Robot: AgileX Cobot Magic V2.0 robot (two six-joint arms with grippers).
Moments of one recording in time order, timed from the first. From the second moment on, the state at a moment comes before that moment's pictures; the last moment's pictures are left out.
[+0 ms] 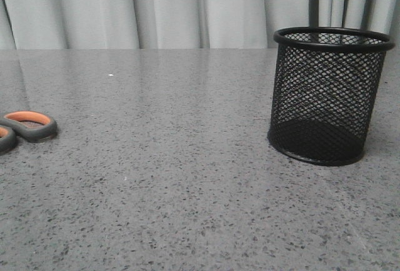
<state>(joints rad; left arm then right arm) -0.04 0.01 -0.20 -0.30 0.31 0.09 -0.03 -0.01 -0.10 0.37 0.09 -0.04</state>
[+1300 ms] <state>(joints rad) -0.25 1.55 -1.14 0.12 1.05 1.36 -0.01 0.04 -0.28 0.26 0.43 -0.04</state>
